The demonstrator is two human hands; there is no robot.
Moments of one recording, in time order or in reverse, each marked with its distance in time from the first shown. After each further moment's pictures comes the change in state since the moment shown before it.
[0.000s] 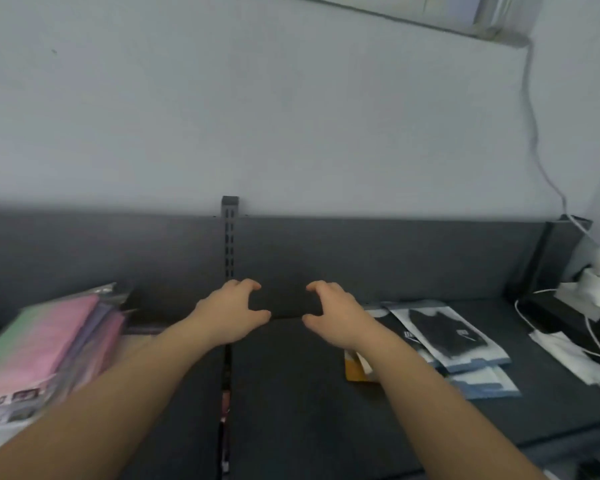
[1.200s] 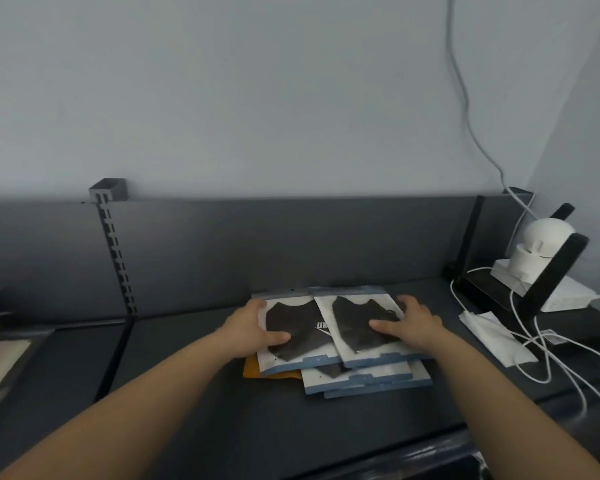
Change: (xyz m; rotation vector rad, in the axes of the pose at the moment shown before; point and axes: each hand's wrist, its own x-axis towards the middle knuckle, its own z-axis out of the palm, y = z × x) left_hand 0.062 0.149 0.143 -0.306 -0.201 -0.152; right_hand -0.033 0.302 -0.077 0.143 0.049 0.581
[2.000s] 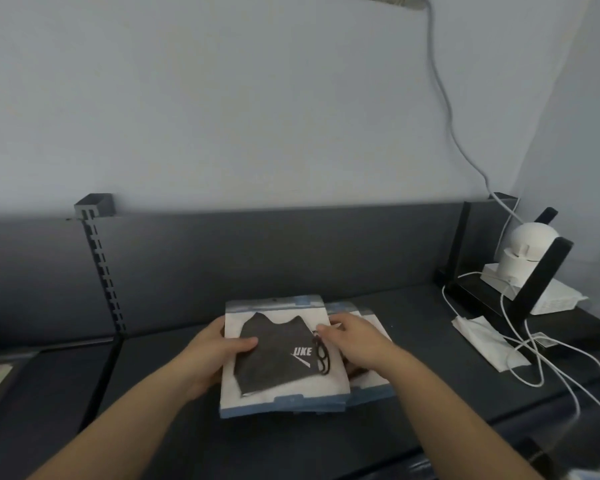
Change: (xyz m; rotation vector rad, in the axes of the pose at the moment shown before) left_hand -0.026 -0.020 -0.014 -0.899 -0.055 -0.039; right_hand -0.039 -0.064 0.043 0.176 -0.143 -0.347
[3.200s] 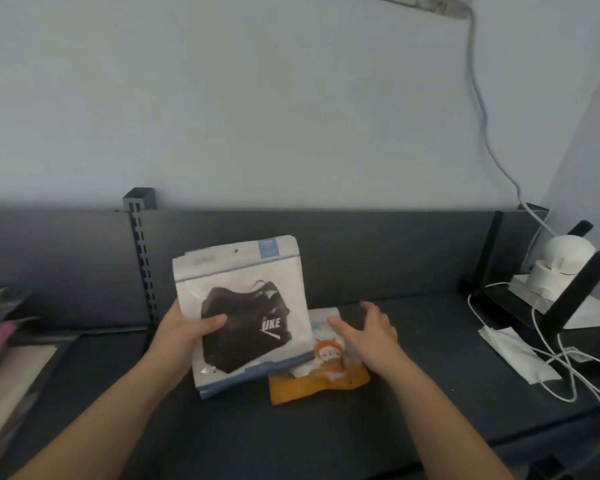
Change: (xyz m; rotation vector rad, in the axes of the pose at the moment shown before) left_hand -0.018 0.004 -0.073 -0.258 0.138 0.403; right_hand -0.004 -0.026 0.027 0.068 0.225 0.141
